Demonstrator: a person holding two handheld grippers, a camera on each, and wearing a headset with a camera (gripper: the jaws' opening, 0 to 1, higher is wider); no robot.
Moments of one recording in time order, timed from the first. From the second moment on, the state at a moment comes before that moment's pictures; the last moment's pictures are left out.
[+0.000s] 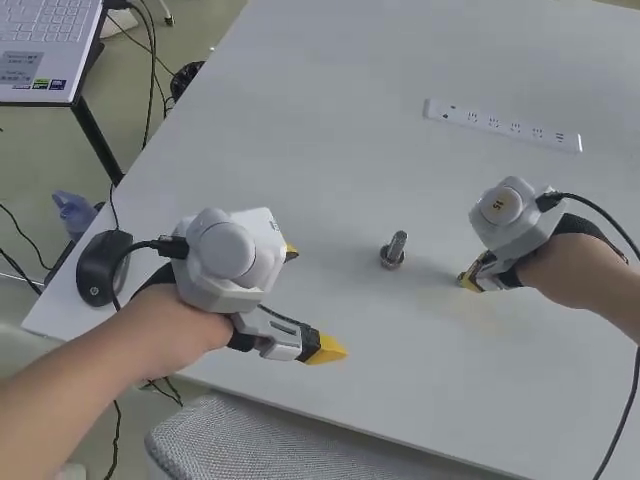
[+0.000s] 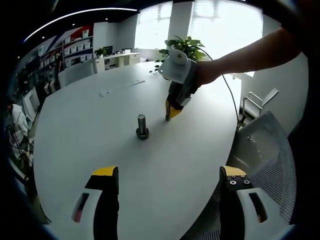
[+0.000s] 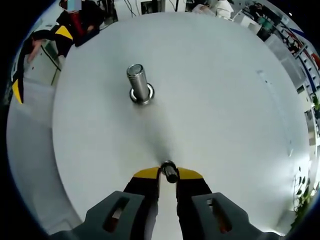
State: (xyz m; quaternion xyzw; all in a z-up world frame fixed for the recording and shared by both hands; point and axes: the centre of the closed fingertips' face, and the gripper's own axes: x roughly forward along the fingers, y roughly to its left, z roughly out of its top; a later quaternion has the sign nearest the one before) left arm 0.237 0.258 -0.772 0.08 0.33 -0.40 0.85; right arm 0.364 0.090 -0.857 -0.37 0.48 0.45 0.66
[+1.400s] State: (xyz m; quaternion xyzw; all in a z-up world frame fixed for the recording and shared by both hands) left arm 0.239 0.257 -0.771 0.09 0.33 -0.40 0.85; right arm 0.368 0.090 -0.854 -0.36 0.48 0.45 0.66
